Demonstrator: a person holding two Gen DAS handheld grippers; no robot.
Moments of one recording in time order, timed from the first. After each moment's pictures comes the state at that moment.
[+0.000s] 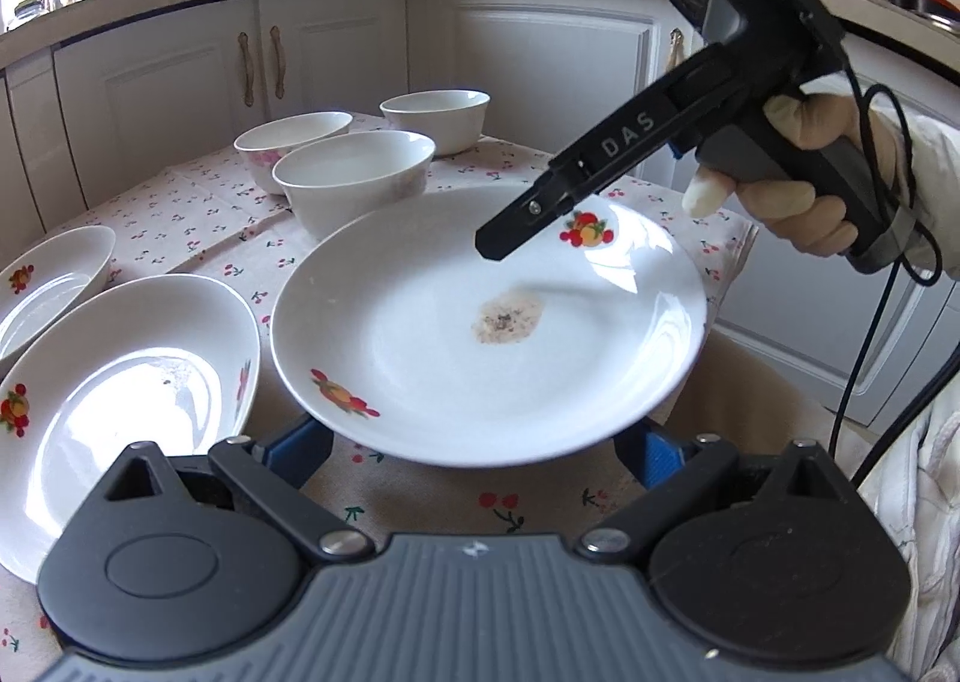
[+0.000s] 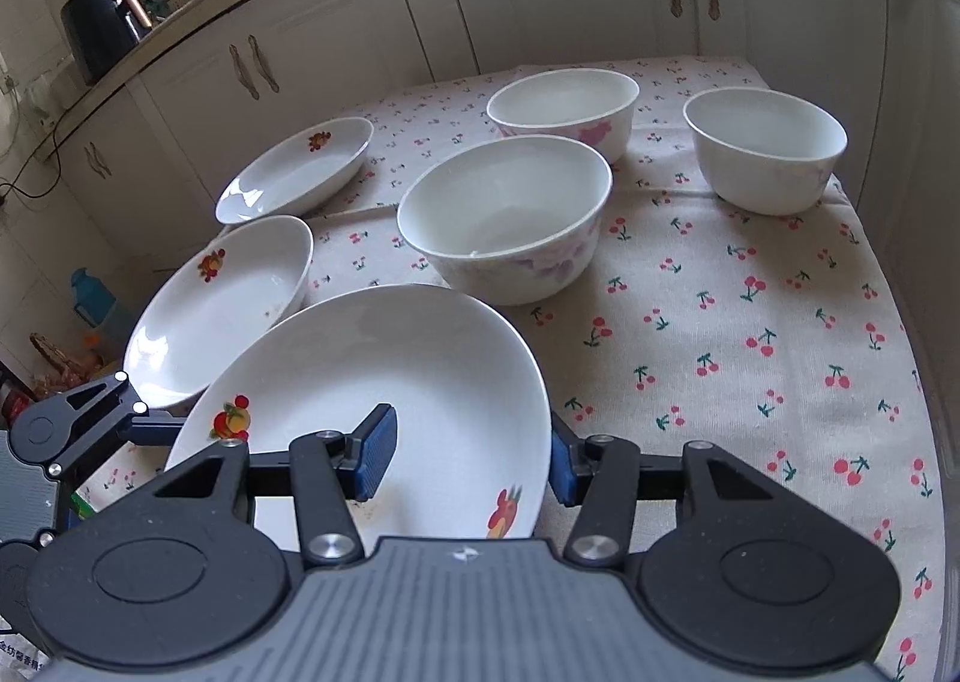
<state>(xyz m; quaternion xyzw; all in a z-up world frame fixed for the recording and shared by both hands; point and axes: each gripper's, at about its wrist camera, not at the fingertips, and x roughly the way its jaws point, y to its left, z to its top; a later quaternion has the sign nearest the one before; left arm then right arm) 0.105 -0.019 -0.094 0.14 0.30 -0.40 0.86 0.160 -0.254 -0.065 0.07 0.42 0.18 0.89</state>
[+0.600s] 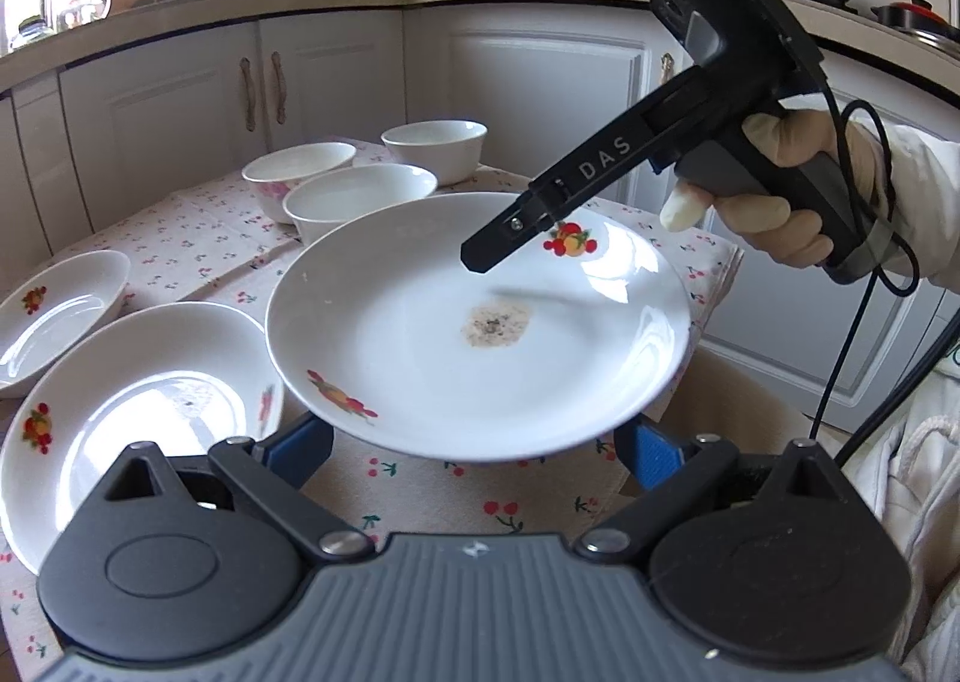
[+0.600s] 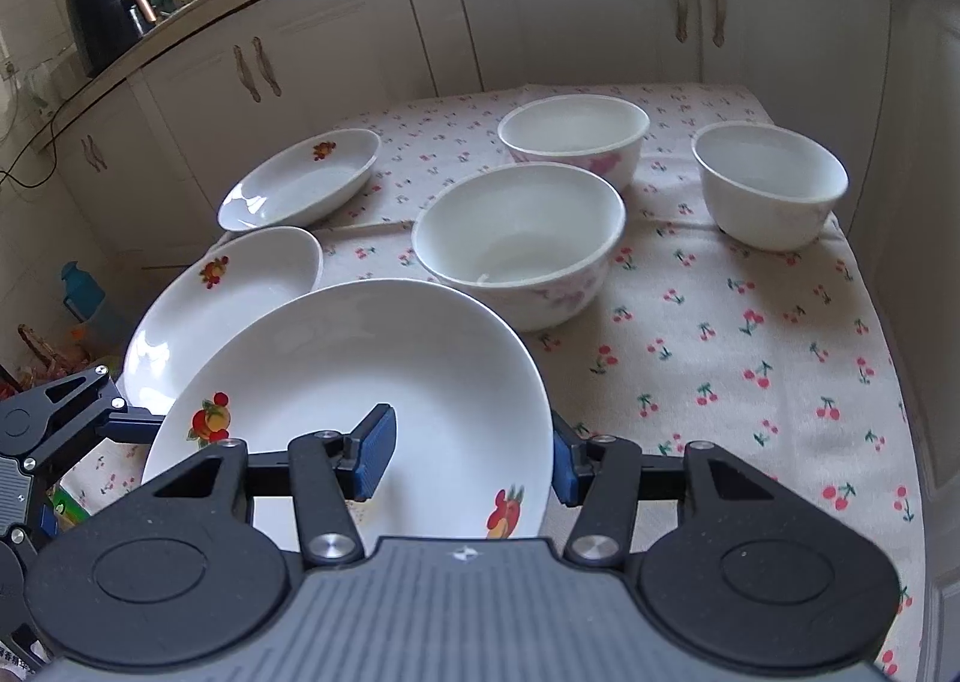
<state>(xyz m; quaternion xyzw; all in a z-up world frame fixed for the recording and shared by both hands) 0.096 -0.004 -0.078 0.14 0.28 -0.40 0.86 0.158 -0.240 -0.050 0.04 0.40 0.17 0.90</state>
